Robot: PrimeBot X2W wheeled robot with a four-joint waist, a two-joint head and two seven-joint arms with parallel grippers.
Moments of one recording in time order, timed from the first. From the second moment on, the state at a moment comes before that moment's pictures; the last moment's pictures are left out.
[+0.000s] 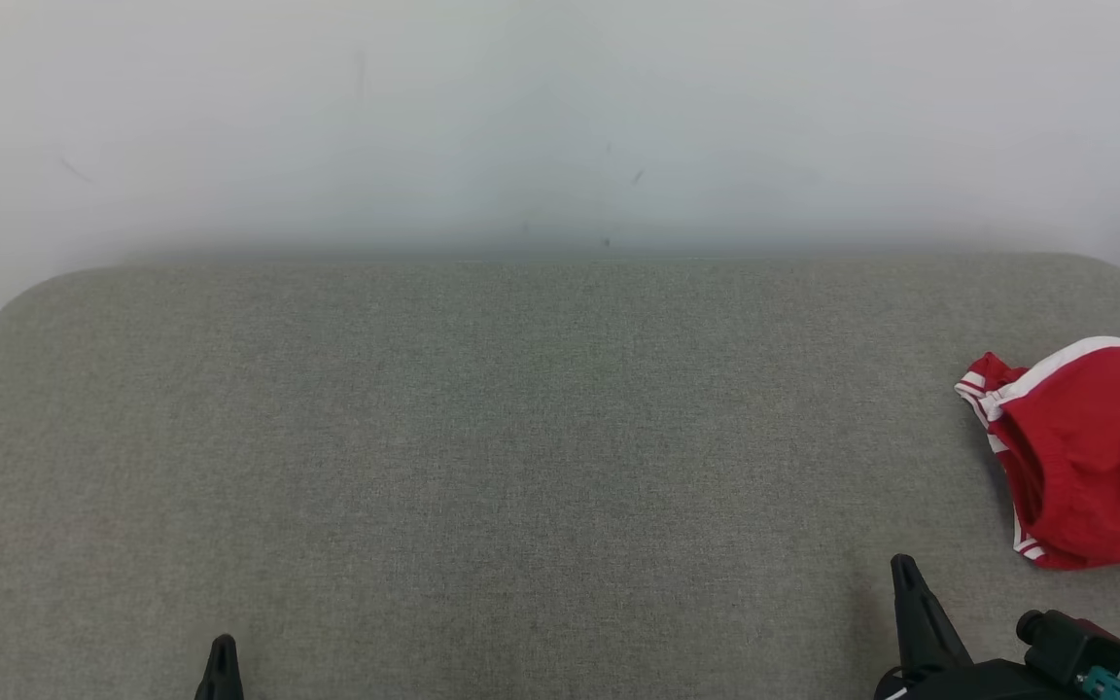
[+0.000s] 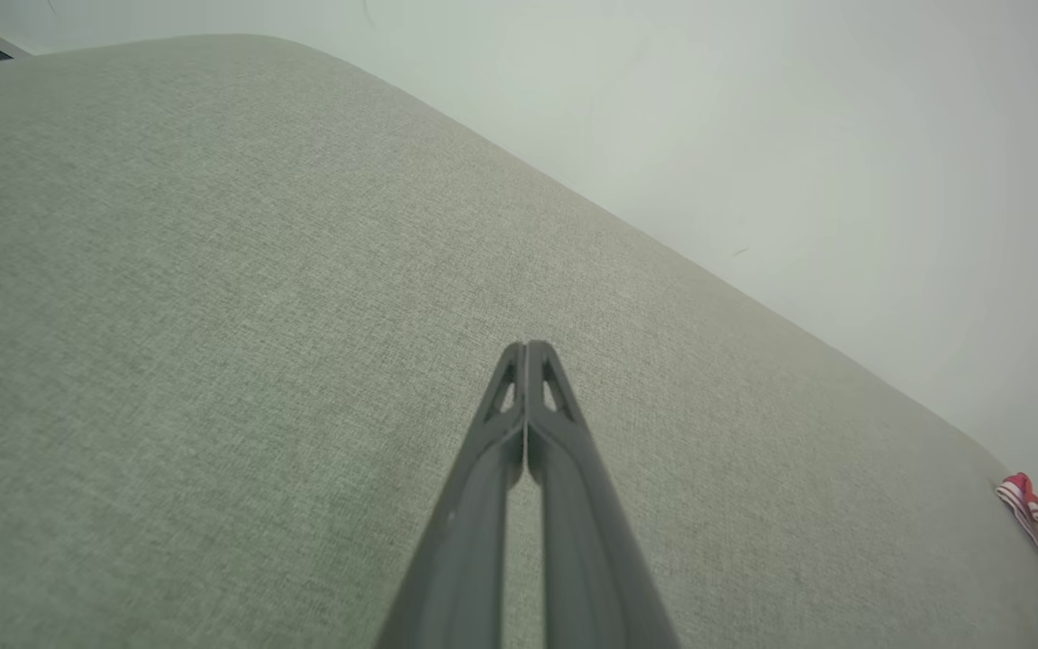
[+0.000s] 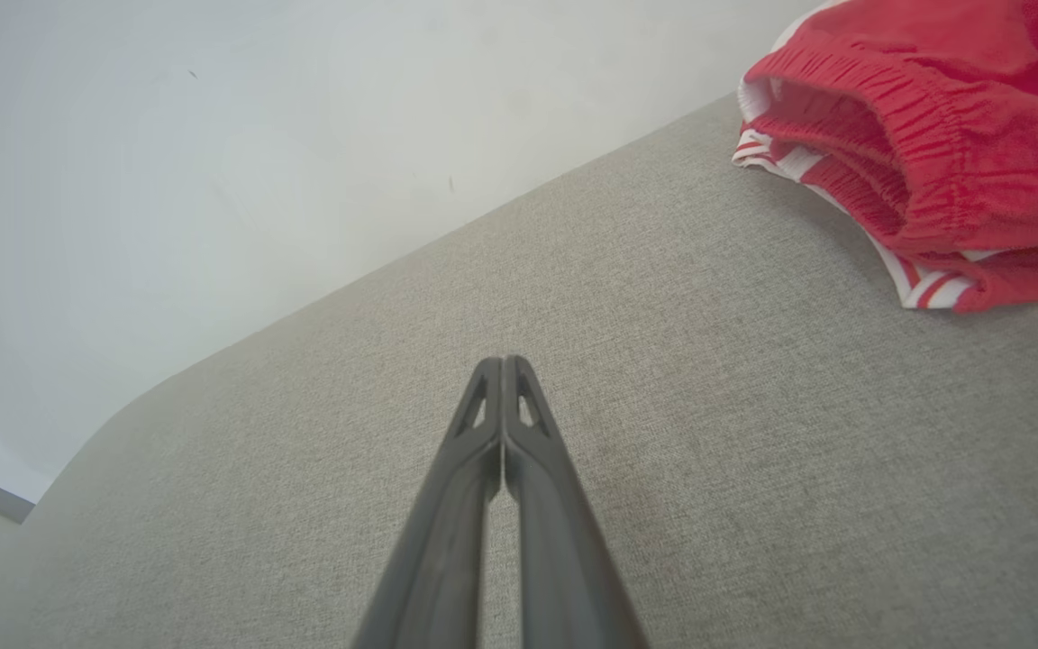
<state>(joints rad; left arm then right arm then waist) 0.07 0.05 0.06 0.25 -0.56 -0.13 -0.19 -0.01 -0.05 -0.01 0.30 0.50 0.13 -0.12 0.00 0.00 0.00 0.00</state>
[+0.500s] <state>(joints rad) 0.04 0.05 0.05 0.25 -0.77 -0.13 -0.13 -0.01 -0.05 -0.05 0.27 0.73 0.13 -0.07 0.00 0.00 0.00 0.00</state>
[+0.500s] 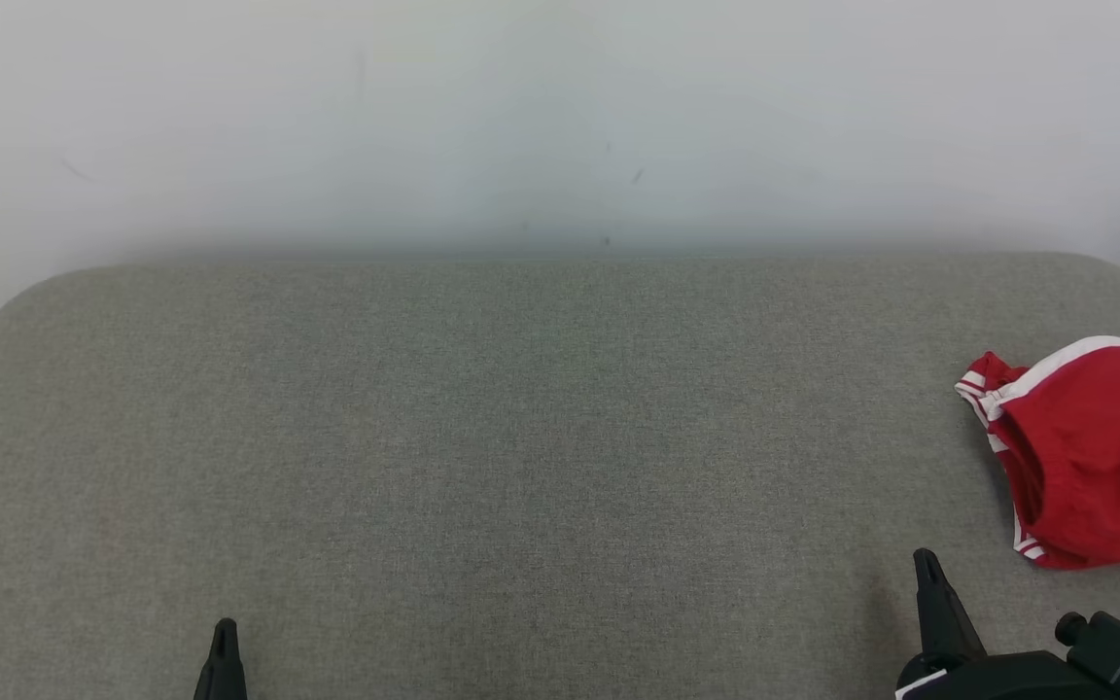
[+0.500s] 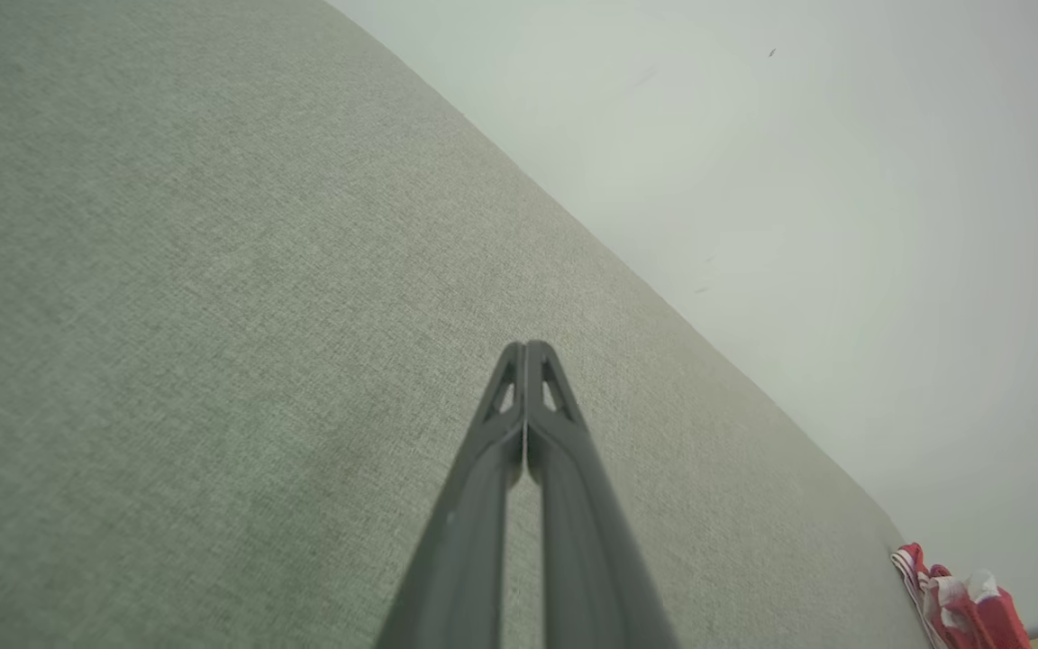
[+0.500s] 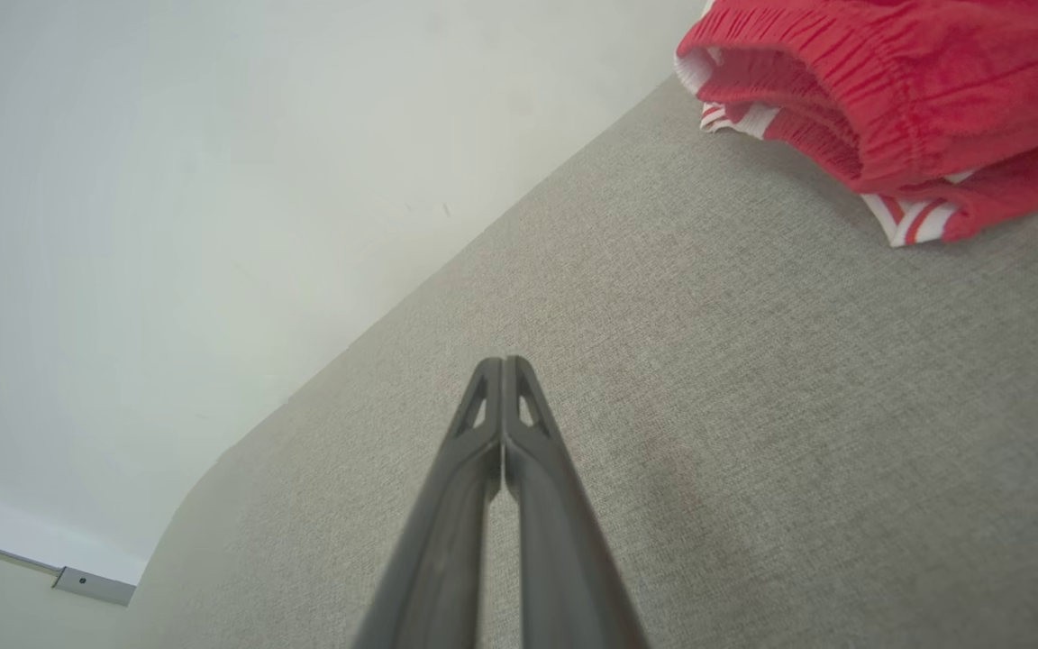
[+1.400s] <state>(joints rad) -0.01 0.05 0.04 0.24 -1.09 -0.13 -0.05 -0.01 -0.05 -0.10 0.23 1.06 0.13 0.01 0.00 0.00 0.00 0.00</state>
